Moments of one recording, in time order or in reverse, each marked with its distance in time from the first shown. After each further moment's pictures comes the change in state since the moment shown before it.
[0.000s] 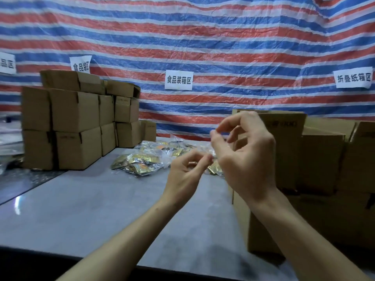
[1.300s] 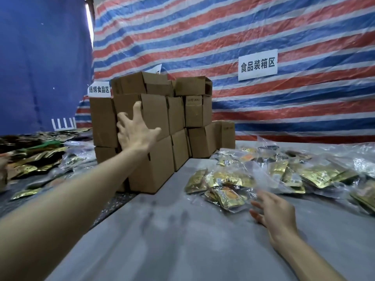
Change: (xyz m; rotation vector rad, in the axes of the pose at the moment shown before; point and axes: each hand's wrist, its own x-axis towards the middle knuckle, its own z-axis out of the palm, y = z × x) left_hand 0.206 -0.155 -0.333 1.271 0.615 -0.309; right_hand -0.112 0.244 0.370 0.679 -0.138 1.282
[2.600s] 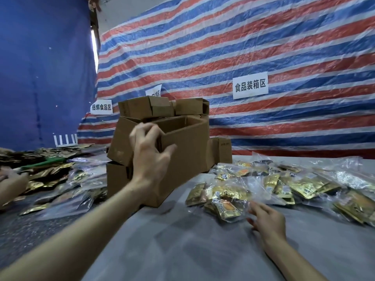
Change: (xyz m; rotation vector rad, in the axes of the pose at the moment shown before) left_hand -0.072 0.032 -0.066 -0.382 0.082 0.360; right_hand -0.004 0.001 0.001 0.000 0.034 -0.063
